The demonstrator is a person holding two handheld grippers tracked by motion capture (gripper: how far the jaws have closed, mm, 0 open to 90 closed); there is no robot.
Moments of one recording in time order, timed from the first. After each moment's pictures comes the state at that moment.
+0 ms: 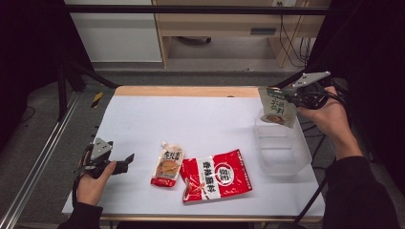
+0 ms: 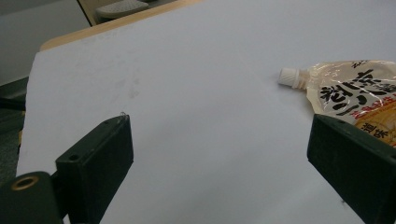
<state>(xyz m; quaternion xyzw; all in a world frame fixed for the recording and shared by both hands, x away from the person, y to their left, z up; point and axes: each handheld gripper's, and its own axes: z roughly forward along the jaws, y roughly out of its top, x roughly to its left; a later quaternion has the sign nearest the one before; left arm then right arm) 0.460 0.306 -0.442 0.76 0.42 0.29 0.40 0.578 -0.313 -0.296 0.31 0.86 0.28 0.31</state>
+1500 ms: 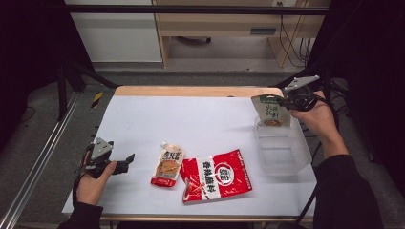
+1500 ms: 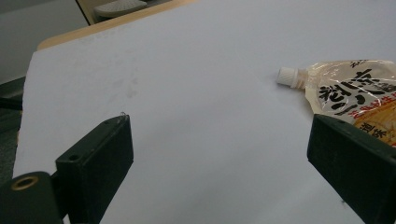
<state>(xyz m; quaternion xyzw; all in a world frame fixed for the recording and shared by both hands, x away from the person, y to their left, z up) 0.461 0.305 -0.442 0.76 0.42 0.29 0.40 0.600 -0.306 -0.328 0.33 0.85 0.30 0.28</state>
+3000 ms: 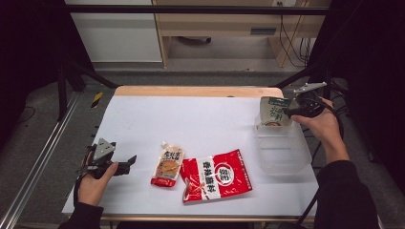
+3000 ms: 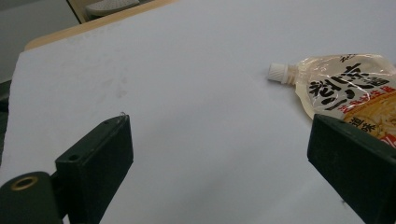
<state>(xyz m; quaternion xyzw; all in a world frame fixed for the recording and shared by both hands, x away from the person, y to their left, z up) 0.461 0.301 -0.444 0.77 0.41 0.28 0.40 0.599 -0.332 -0.353 0.44 0.80 0.27 0.30</state>
